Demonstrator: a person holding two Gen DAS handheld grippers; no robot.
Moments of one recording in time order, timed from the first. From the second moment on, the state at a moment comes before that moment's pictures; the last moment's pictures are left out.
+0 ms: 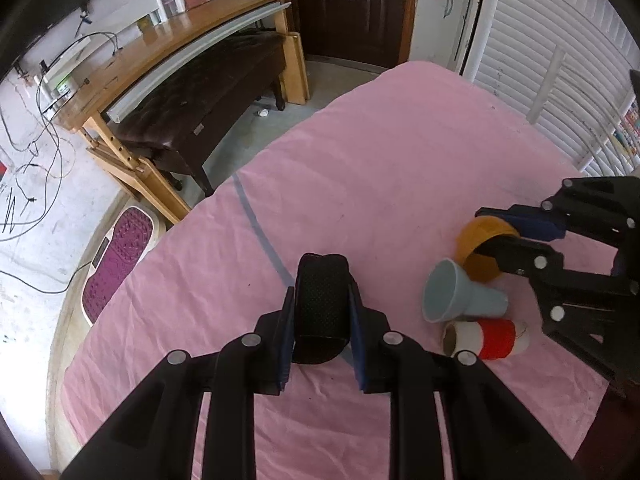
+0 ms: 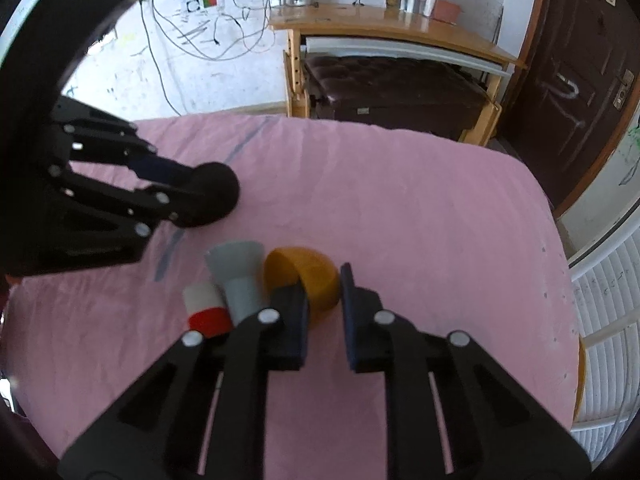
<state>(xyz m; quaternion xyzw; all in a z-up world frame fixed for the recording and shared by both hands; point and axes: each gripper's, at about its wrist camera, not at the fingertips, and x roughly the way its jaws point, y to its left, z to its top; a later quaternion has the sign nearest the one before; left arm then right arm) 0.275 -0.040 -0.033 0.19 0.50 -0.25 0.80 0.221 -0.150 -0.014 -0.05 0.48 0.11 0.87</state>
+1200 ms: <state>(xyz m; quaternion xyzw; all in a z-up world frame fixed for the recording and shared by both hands) 0.236 -0.301 0.022 0.20 0.46 -0.38 0.77 0.153 -0.446 -0.027 0.10 0.44 -0.07 0.89</state>
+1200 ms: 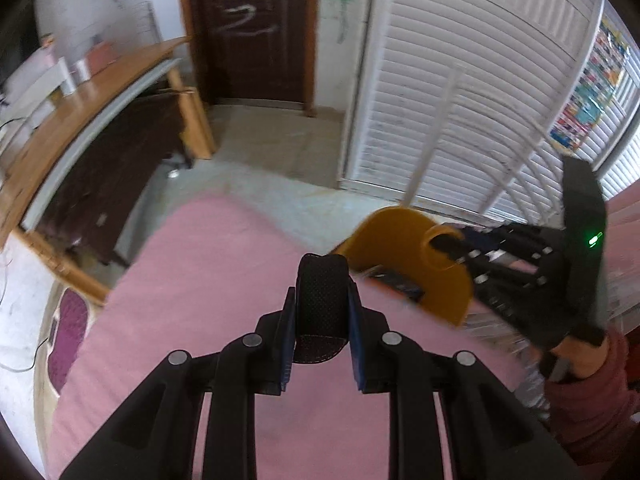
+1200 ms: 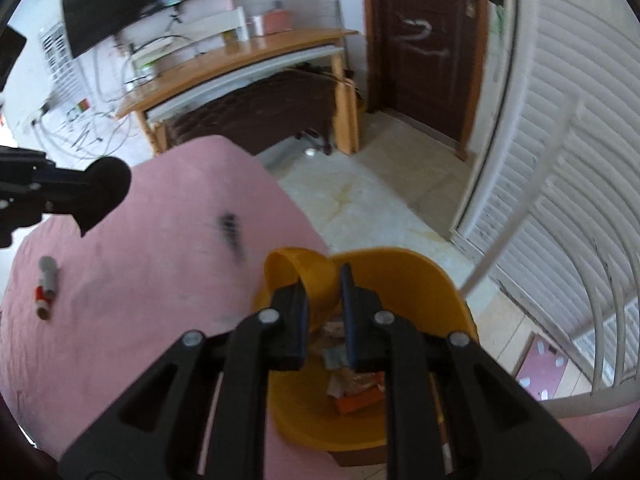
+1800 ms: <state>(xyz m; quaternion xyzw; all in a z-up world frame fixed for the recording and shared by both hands) 0.224 -0.414 -0.045 0.22 0.52 -0.38 0.74 0.129 -0.514 -0.092 0.20 0.46 -0.08 0.86</state>
